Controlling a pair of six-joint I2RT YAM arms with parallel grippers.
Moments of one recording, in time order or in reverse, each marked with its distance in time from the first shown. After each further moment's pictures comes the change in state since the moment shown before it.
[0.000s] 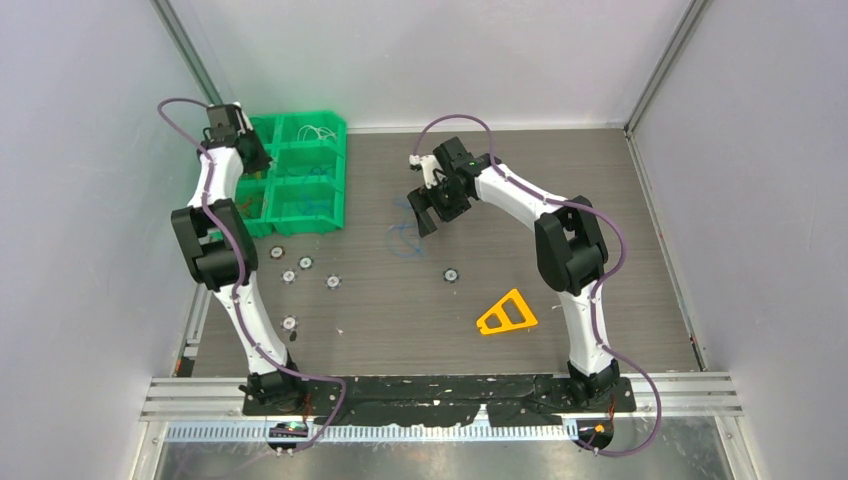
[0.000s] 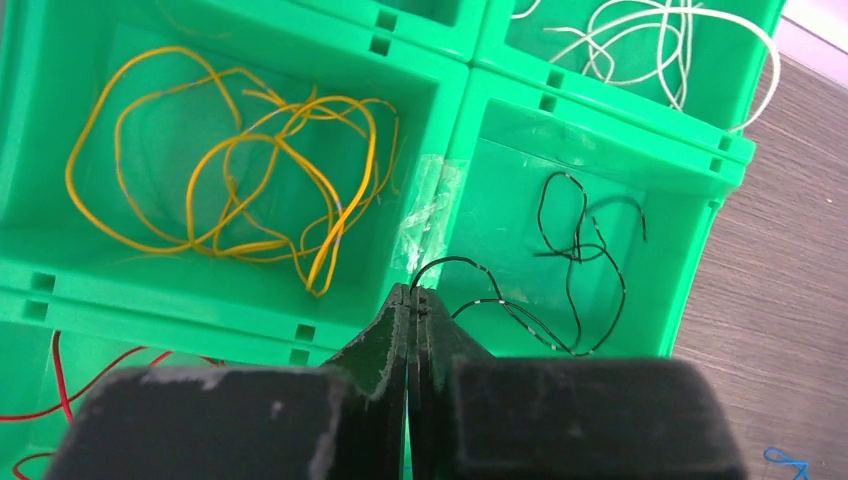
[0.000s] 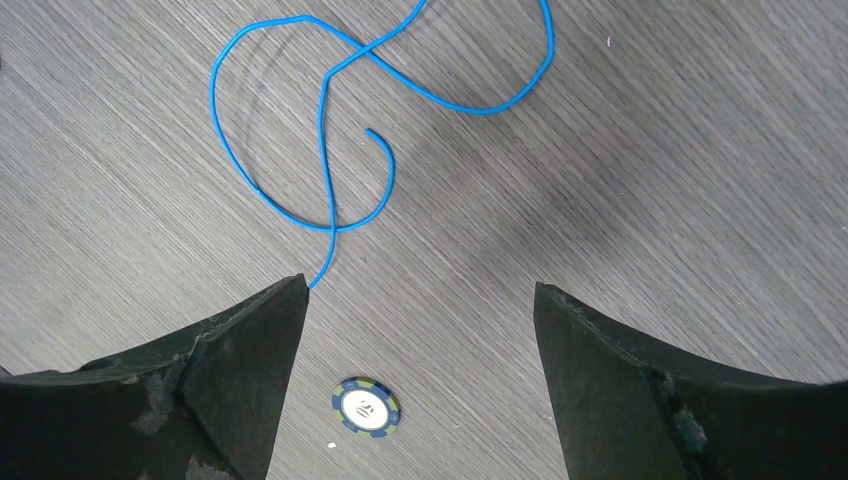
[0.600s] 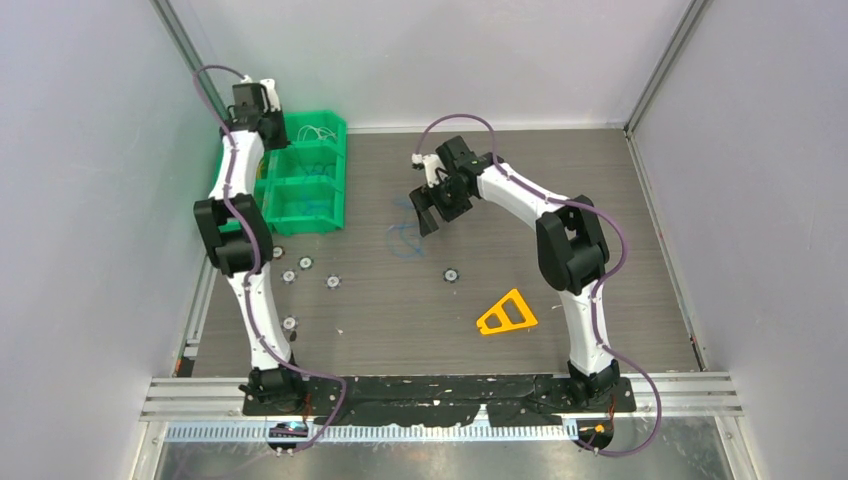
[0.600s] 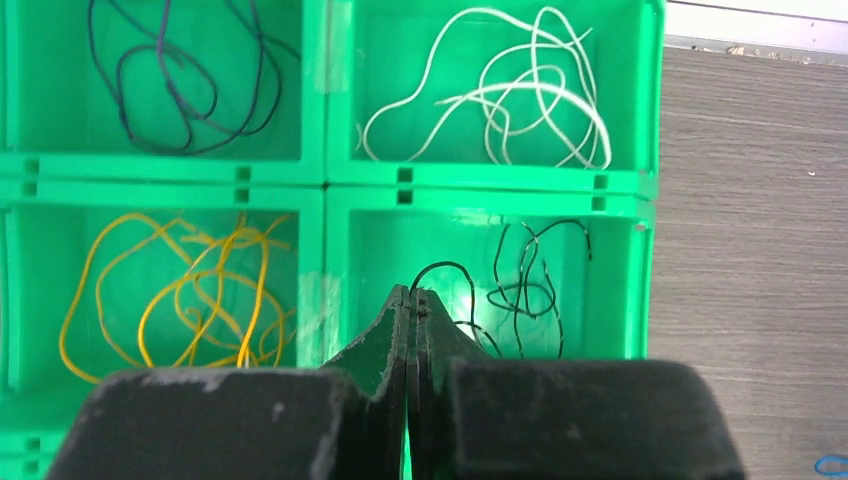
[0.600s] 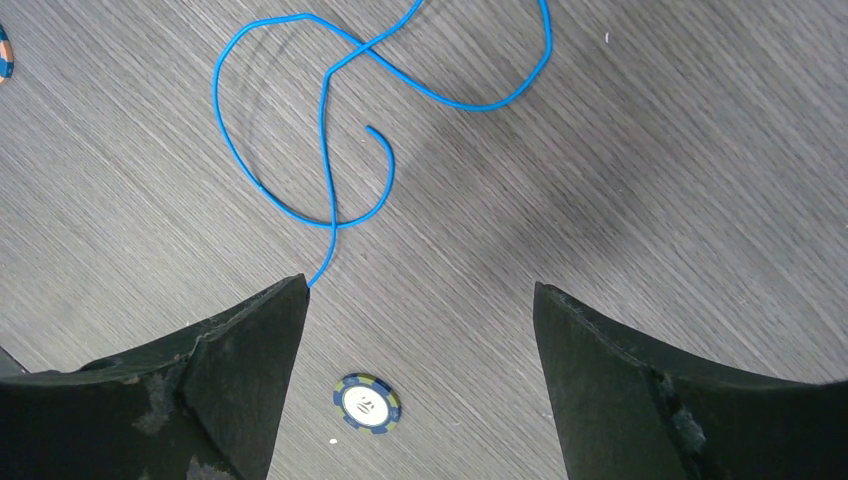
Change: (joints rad) left arm -0.098 0.096 0.200 -0.032 0.000 0.194; right arm -0.018 0.000 0.000 -0.003 -0.026 0.002
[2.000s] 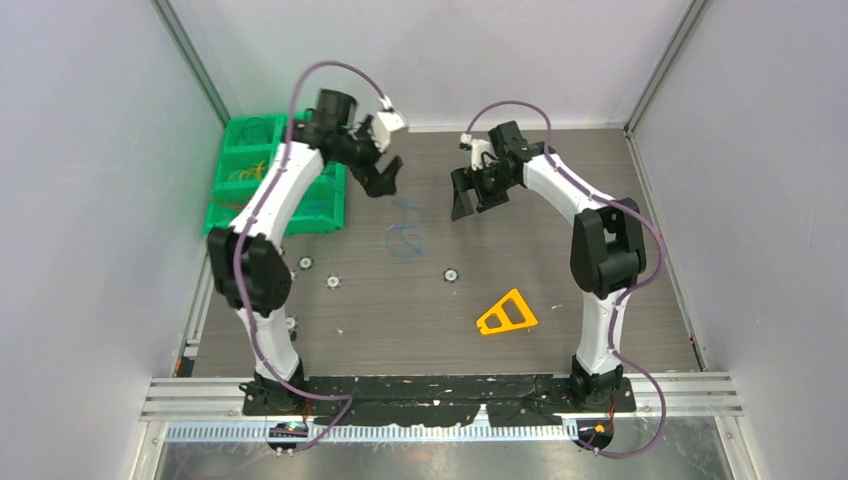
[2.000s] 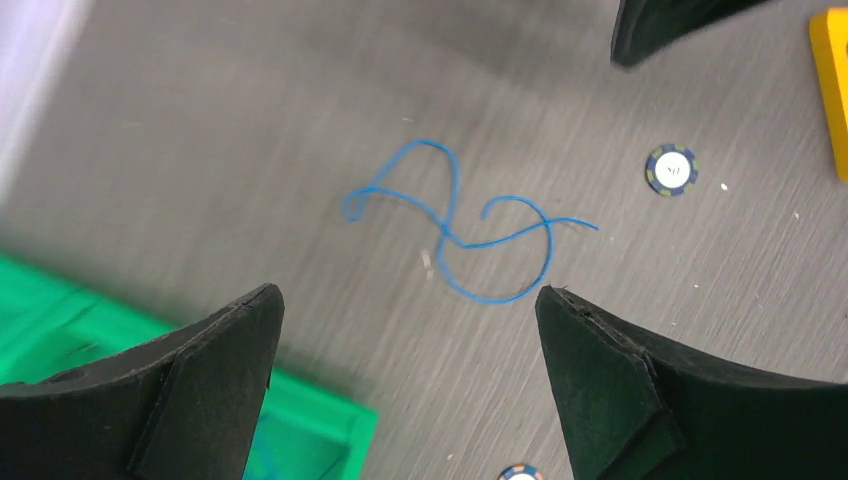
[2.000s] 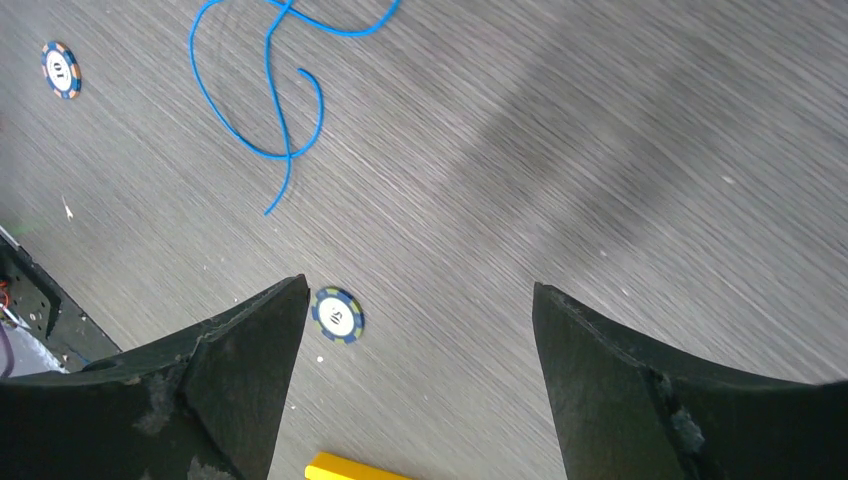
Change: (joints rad) left arm -0.399 -0.397 -0.174 -0.333 0.465 0.638; right arm -0.180 -0.127 -0.108 -0.022 -0.141 0.014
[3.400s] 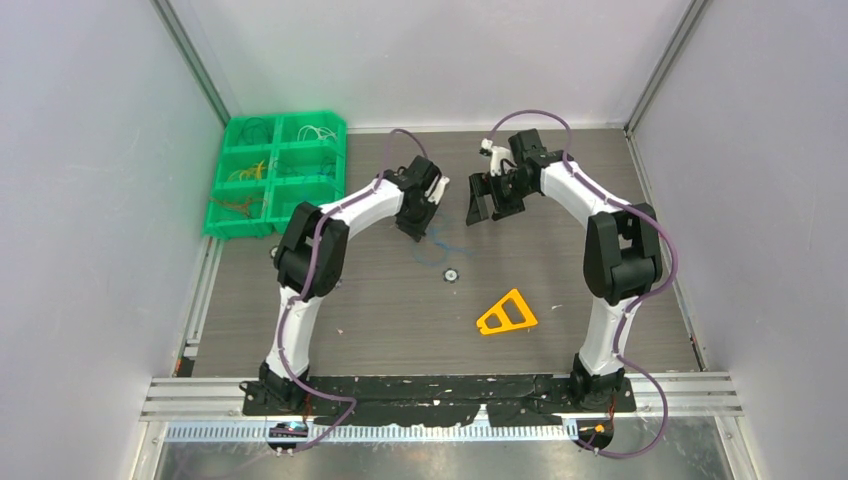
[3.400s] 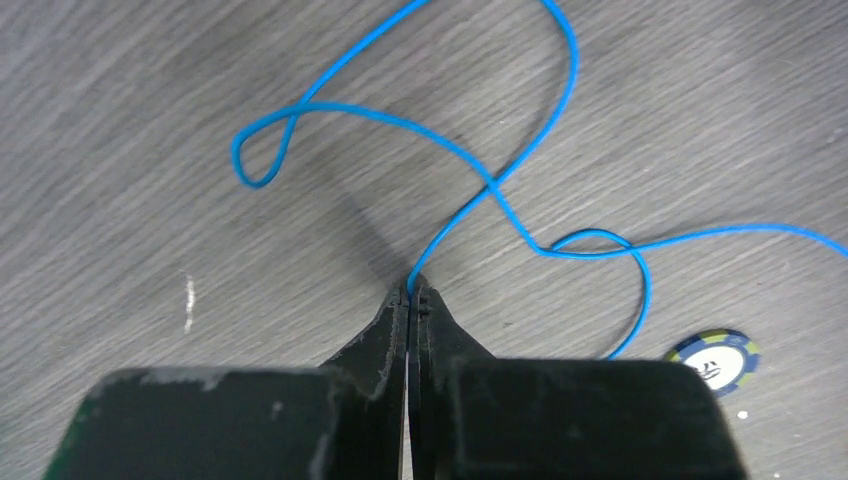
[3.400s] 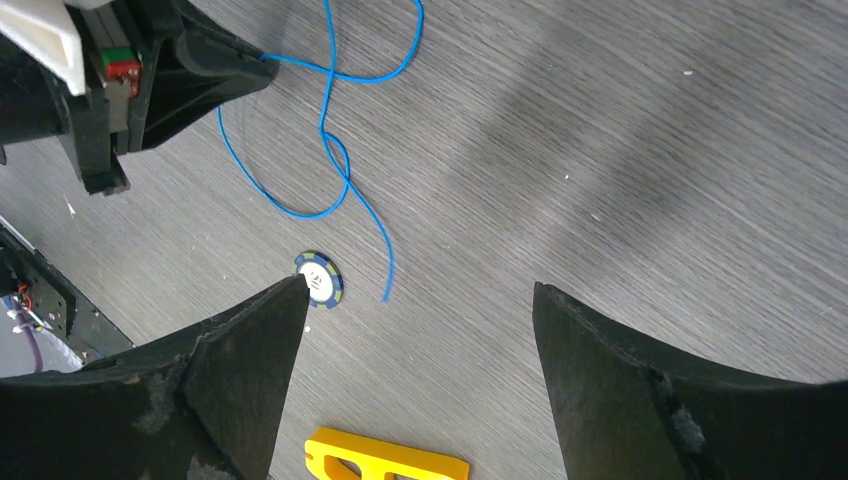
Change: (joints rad) left arm -0.344 0.357 -0.177 0.173 -0.522 -0.688; right arm -0.104 -0.099 -0.164 0.042 -0.027 0.032
